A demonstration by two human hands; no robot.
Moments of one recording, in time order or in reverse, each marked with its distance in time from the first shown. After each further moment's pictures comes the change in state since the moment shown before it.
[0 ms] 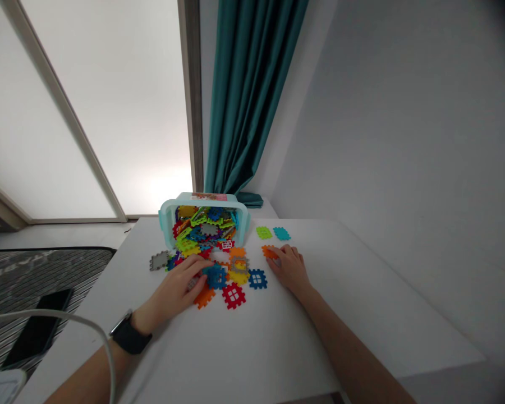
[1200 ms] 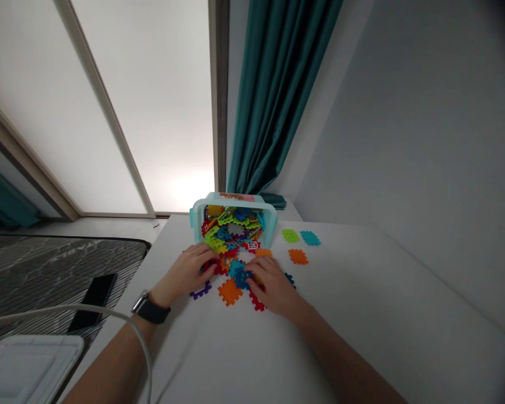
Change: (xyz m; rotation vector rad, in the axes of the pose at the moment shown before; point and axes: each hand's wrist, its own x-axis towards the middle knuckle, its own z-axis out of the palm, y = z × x) left_hand -0.003 -0.035 -0.040 0.256 -0.036 -0.041; right_hand 0.002 -0.122 -0.021 0.528 -0.076 -0.507
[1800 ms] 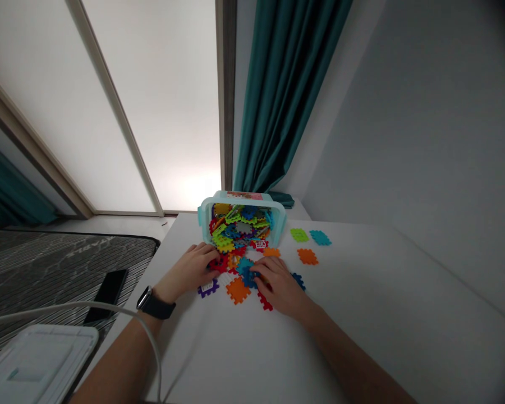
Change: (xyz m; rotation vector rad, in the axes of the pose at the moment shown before) left_hand -0.005 -0.006 -0.005 0.144 -0.169 -0.038; right_hand -0.001 0.003 0.008 -0.006 -0.051 0.012
